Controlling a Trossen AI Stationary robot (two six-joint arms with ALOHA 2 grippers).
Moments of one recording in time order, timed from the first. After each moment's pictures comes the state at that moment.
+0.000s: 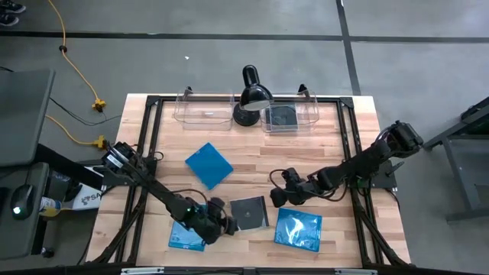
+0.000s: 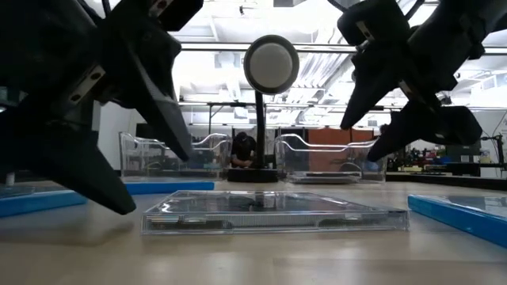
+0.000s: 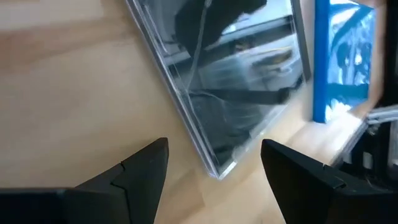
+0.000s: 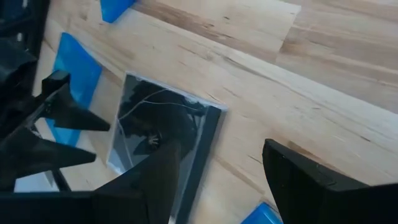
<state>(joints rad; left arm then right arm) -0.65 1.85 1.02 -0.07 -0.41 -1.83 0.41 1.53 0.74 -0.06 0.29 1.51</state>
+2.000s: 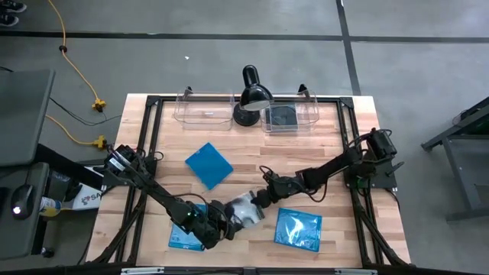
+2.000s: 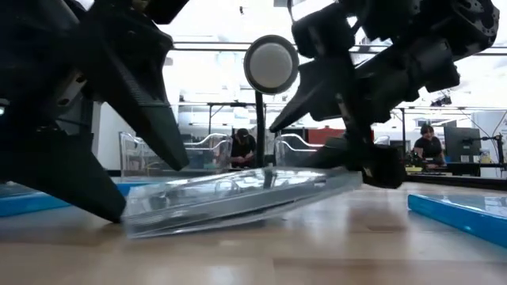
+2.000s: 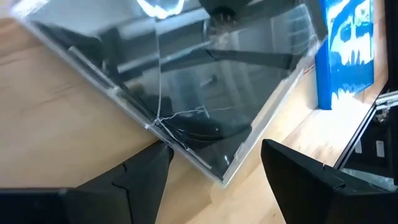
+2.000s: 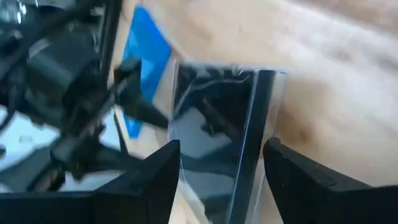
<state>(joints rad) -0.63 1.93 1.02 -0.05 -0.46 -1.76 0.32 1.82 0.73 0.58 0.00 1.36</state>
